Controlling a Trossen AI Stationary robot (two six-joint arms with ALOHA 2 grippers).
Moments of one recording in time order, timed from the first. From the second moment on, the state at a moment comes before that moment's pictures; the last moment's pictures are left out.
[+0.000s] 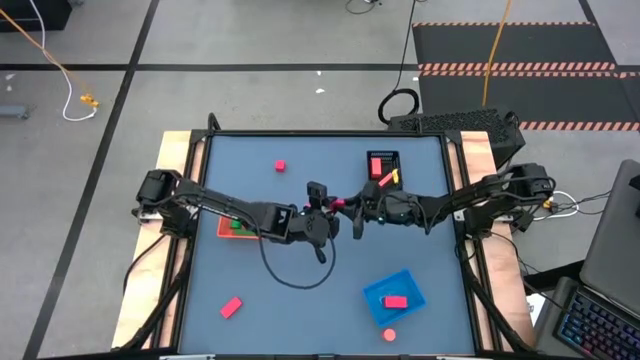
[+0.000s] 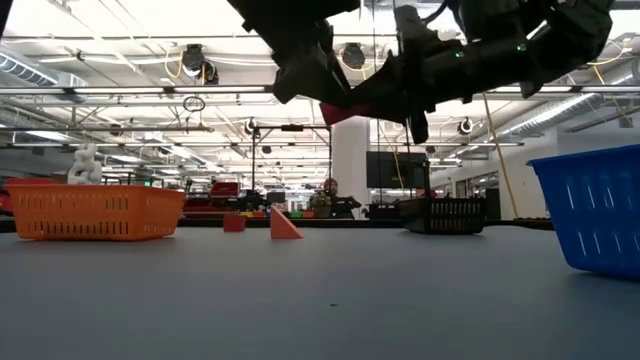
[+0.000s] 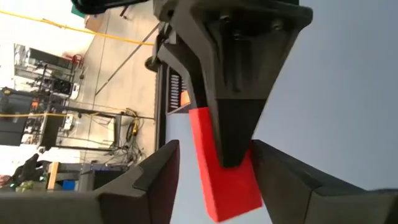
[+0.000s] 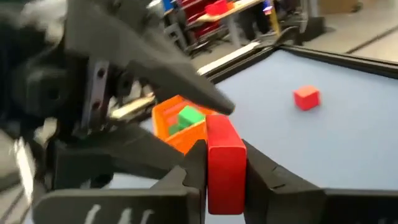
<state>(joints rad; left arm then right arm) -0.19 1.79 1.32 -0.24 -0.73 0.51 0.04 1.49 0.53 0.79 0.24 0.44</state>
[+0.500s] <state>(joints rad) -0.28 1.76 1.32 -0.35 -0.82 0.42 0.16 1.16 0.52 0.22 -0.22 0.32</state>
